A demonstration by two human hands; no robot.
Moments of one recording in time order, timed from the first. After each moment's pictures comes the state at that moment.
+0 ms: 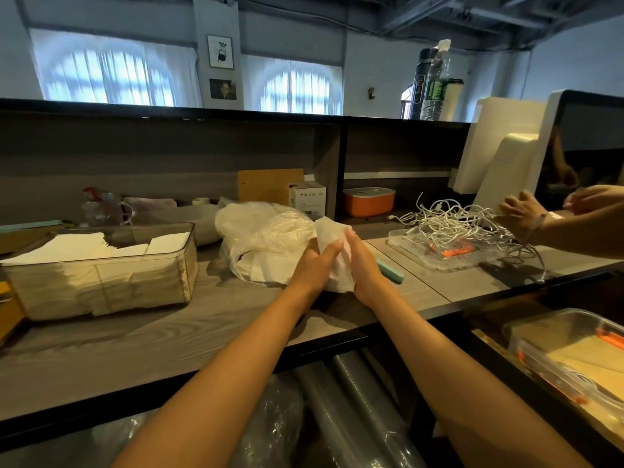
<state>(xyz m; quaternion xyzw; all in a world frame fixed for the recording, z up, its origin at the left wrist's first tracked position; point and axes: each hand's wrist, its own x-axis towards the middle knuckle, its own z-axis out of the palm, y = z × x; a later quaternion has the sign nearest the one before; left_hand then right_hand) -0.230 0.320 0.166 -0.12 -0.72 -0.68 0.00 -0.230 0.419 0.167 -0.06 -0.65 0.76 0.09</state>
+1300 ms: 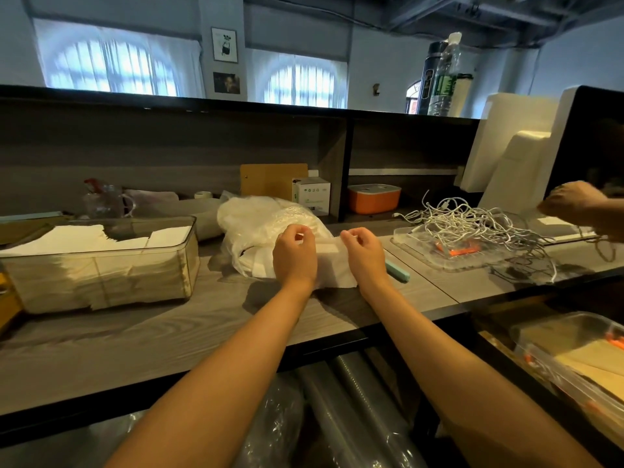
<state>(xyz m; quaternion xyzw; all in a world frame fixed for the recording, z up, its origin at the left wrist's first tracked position) -0.248 0.310 0.163 -0.01 -0.74 -0.61 0.26 -0.238 0.421 0.164 -0.03 -0.75 0.61 0.27</state>
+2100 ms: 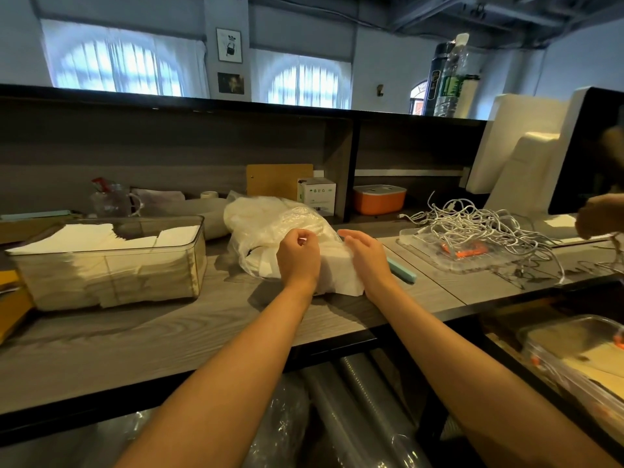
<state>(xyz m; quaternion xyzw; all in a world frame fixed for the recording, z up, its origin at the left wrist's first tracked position) -0.252 0.305 0.162 0.01 -0.72 -0.66 0.24 -0.241 0.419 0.164 -0.02 -0.74 0.64 0.19</state>
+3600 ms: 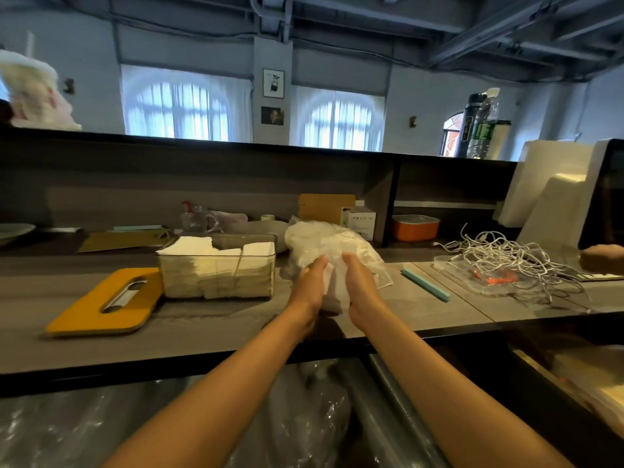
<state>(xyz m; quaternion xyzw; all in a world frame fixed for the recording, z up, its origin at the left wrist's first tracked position) -0.145 0.205 0.188 0.00 -0.65 -0.76 0.02 -0.134 0.289 0.211 -0.06 -0.65 0.75 0.08</state>
